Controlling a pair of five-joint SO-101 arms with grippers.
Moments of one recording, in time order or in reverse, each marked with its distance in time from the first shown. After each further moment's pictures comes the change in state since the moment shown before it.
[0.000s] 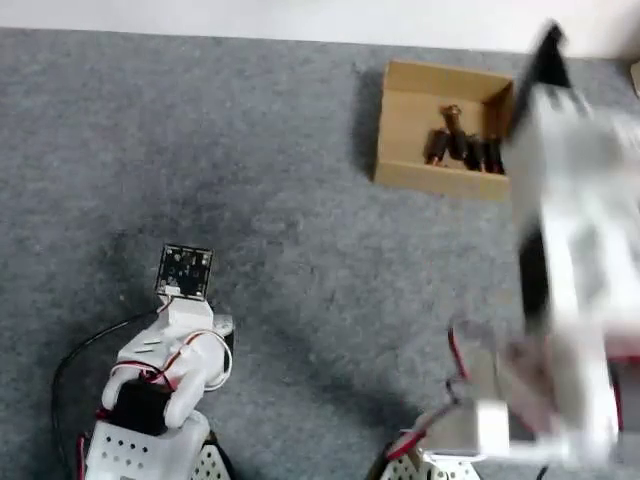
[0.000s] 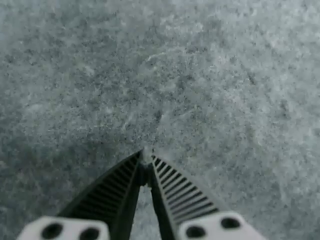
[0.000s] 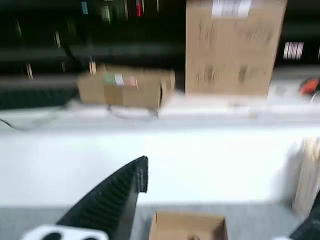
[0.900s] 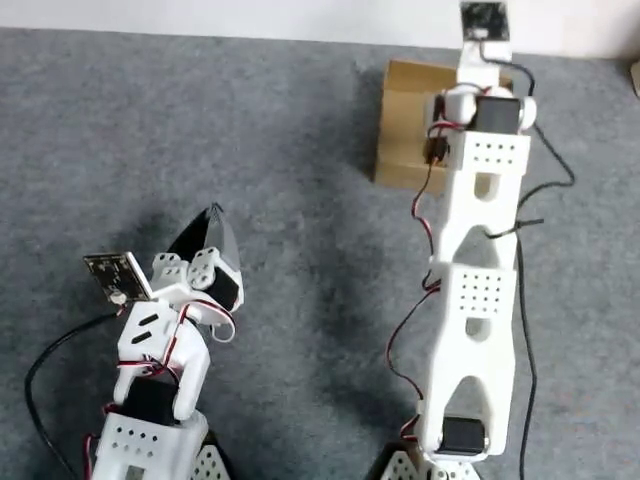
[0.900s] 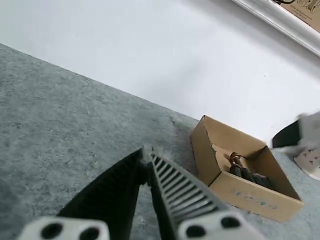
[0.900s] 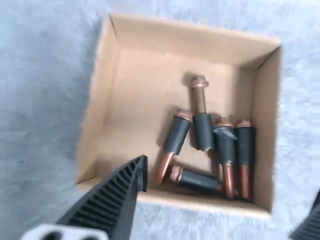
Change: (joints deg) left arm -1.7 1.2 9.0 -54.2 19.5; right arm 1.1 61.7 -1.2 -8.1 7.4
